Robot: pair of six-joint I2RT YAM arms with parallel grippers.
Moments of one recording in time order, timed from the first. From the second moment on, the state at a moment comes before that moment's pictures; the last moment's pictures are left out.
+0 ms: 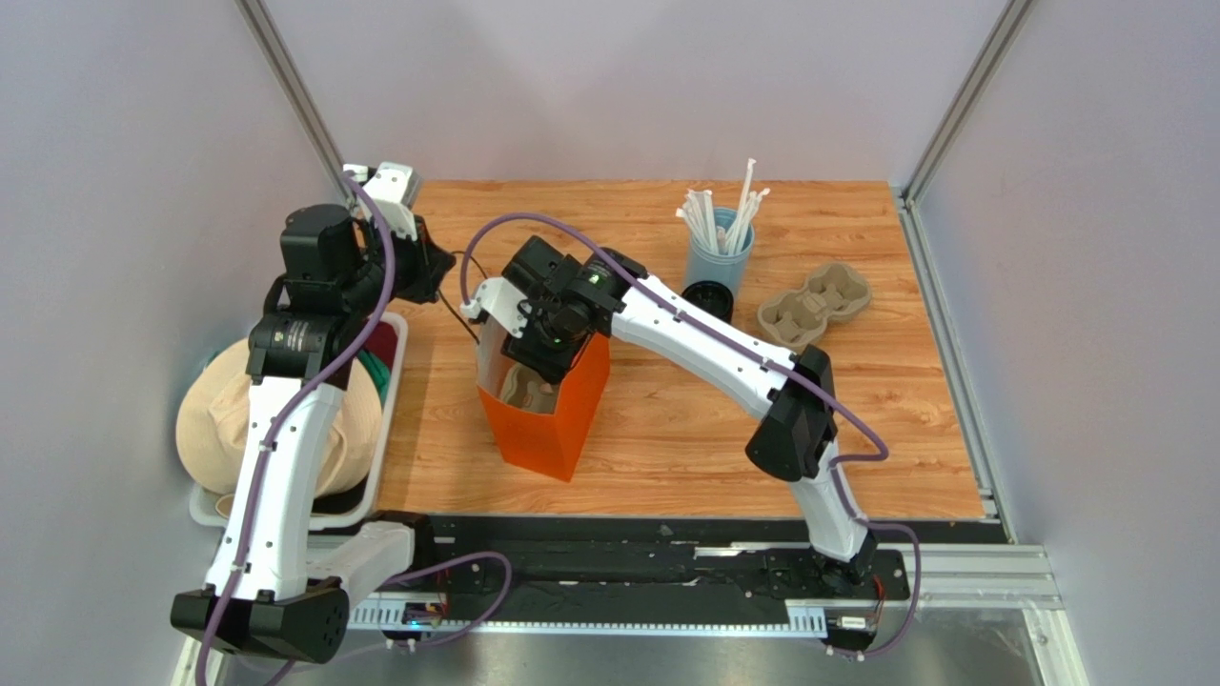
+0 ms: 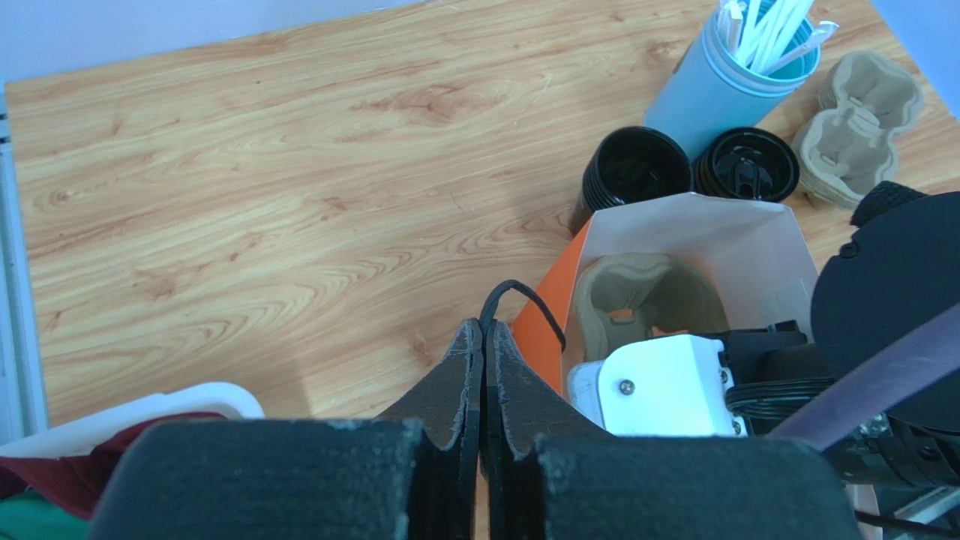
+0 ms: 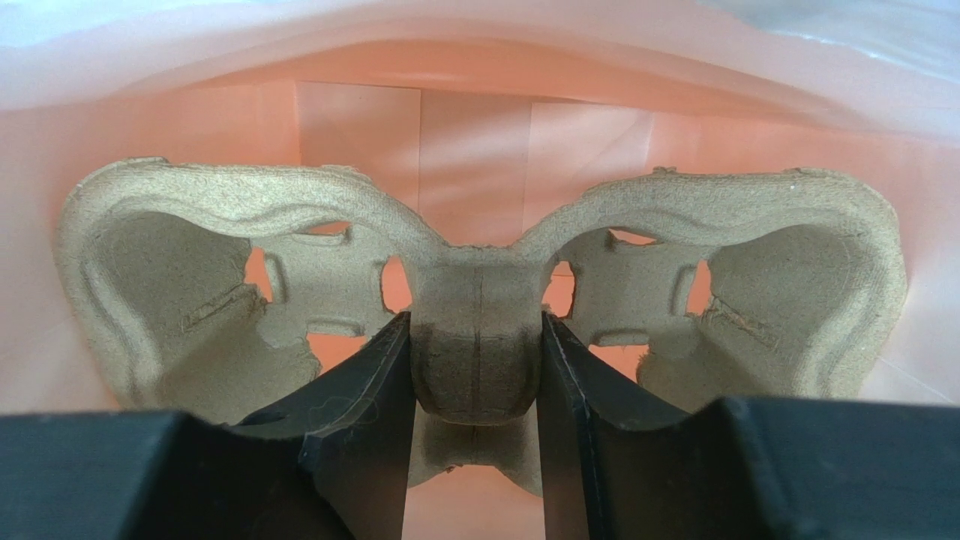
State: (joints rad) left arm -0.08 1.04 1.35 -0.67 0.32 -0.01; right arm 1.00 2.11 2.20 -1.16 -0.12 -0.31
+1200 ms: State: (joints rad) left arm -0.08 1.04 1.35 -0.67 0.32 -0.01; right arm 0.99 2.11 2.23 -1.18 -0.12 -0.31
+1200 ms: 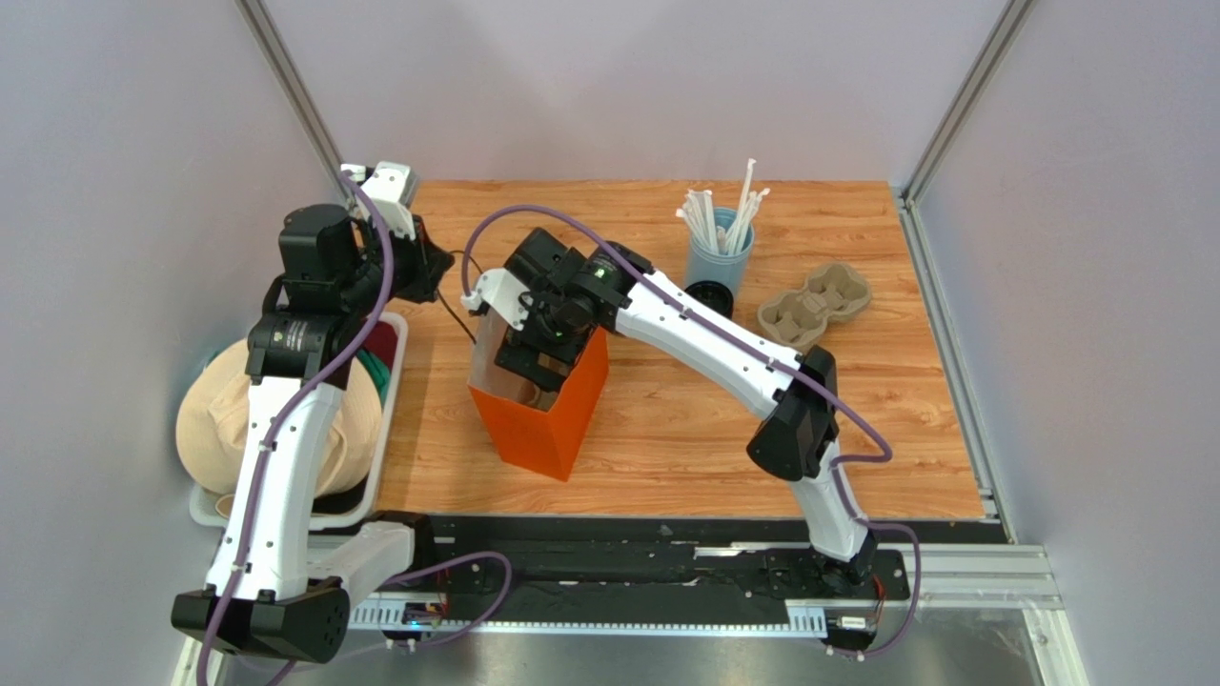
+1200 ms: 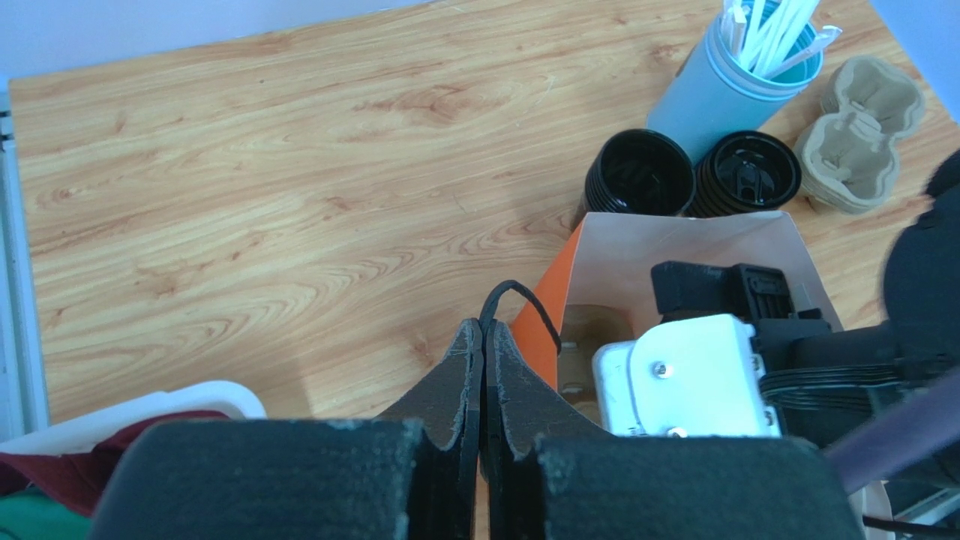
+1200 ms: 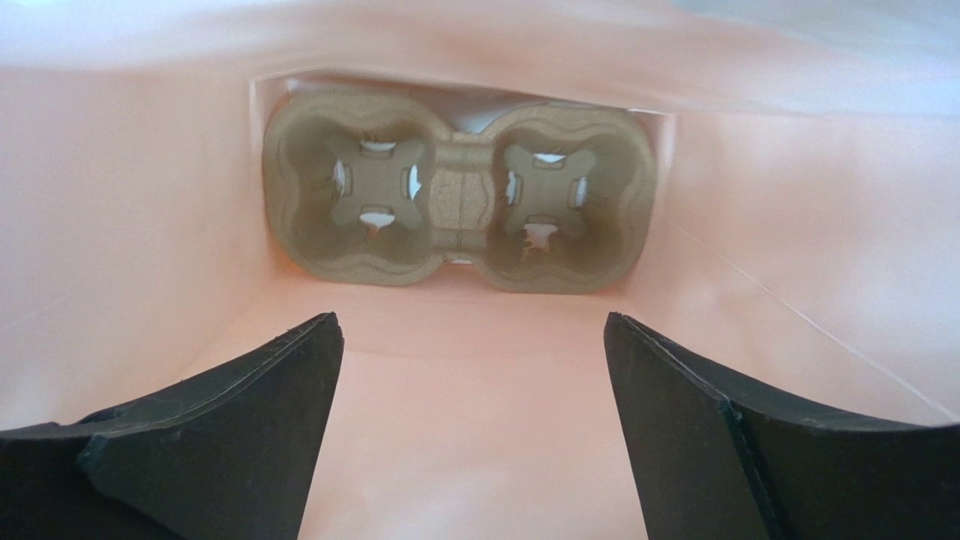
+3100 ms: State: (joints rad) left arm -0.08 1.04 1.35 -0.66 0.33 -0.01; right arm 0.98 1.63 2.27 -1.15 -0.10 -0.42
